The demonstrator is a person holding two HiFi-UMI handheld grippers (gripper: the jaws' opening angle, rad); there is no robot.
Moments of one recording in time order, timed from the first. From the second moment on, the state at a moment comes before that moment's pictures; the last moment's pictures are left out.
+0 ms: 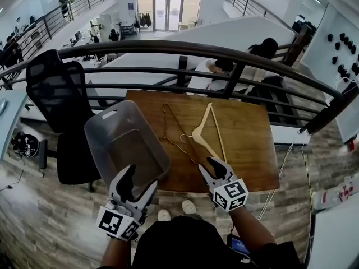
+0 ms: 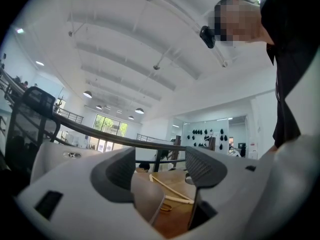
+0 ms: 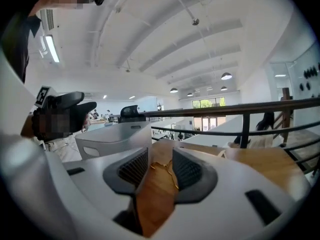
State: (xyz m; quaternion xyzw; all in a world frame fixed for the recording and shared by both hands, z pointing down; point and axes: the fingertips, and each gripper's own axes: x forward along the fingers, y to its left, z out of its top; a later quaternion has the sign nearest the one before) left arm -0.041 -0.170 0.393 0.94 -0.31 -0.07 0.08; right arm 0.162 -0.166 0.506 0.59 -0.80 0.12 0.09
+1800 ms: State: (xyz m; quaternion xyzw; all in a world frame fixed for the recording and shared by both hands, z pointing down) left arm -0.099 -0.171 0.413 0.81 -0.58 -0.04 0.08; right arm 0.158 -0.302 0.739 0.39 -0.77 0.26 0.44
